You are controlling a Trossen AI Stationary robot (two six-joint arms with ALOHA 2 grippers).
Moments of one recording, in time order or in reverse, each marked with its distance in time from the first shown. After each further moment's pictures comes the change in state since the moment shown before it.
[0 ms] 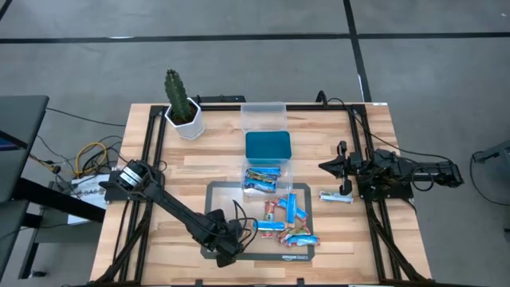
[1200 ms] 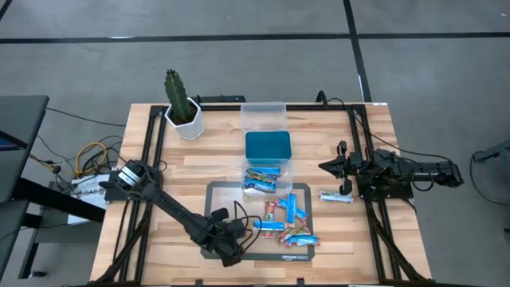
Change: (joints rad) left arm -0.016 -0.015 0.003 0.093 -0.173 0.016; right arm 0.000 0.000 0.000 0.000 0.000 0.000
